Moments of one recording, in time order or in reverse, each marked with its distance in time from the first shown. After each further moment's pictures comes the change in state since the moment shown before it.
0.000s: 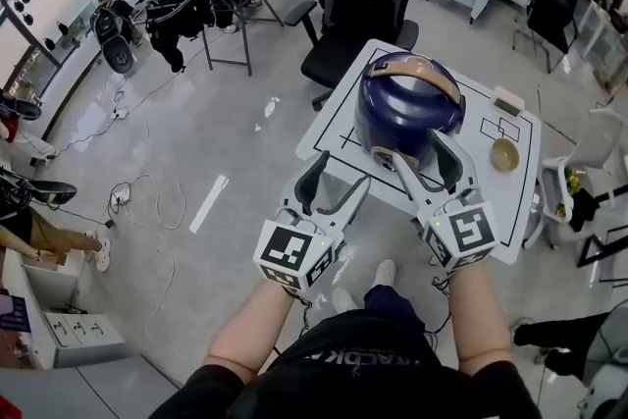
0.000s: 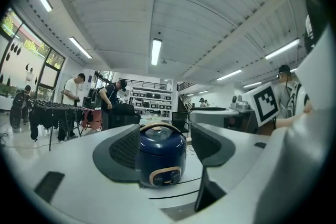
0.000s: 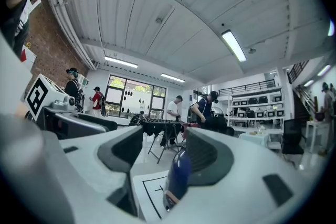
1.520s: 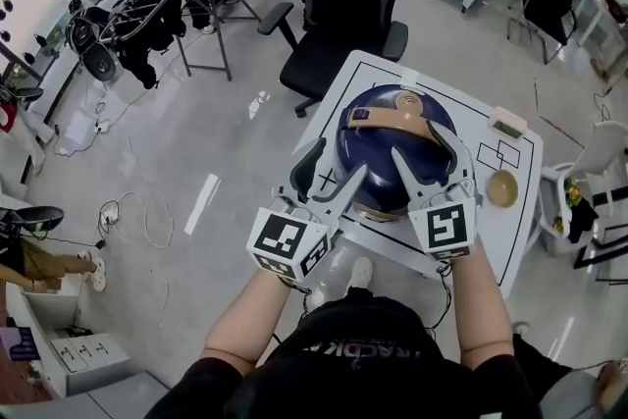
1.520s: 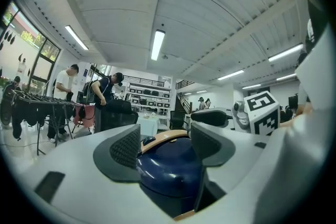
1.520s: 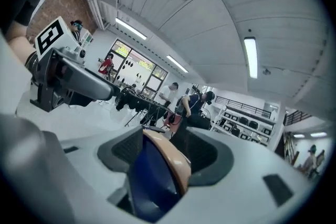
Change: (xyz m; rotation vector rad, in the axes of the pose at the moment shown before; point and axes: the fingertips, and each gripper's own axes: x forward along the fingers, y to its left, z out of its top) left arm 0.172 0.073 -0.003 -0.033 0.026 -0.048; right arm 0.119 -0.136 -0.055 -0.387 0.205 -0.096
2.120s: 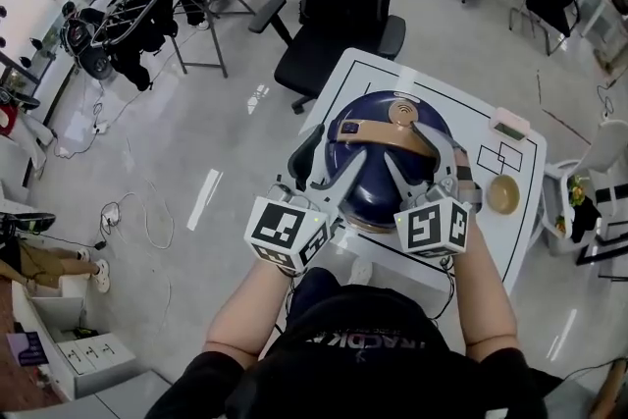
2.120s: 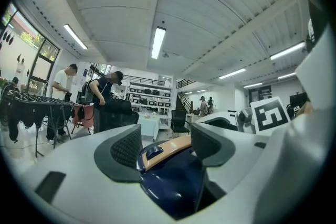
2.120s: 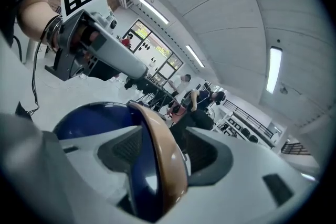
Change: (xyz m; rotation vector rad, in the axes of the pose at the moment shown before) left arm 0.058 0.018 0.001 0.005 0.005 0.006; right arm 0.038 -0.007 -0.038 -0.259 0.149 0.064
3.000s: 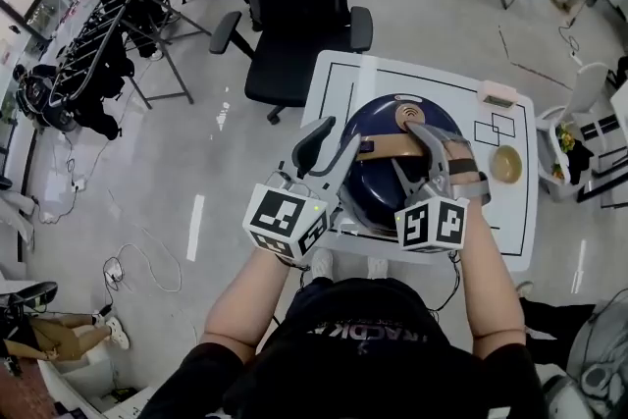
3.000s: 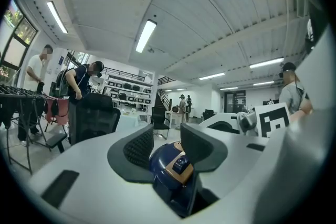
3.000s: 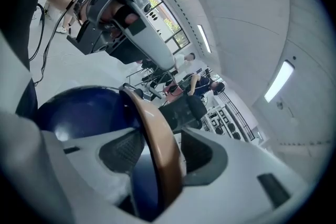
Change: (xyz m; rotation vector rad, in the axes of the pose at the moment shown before) left arm 0.042 0.053 0.004 -0.007 0.049 -0.272; right arm 0.045 0.009 -0.002 -0.173 0.280 -0.082
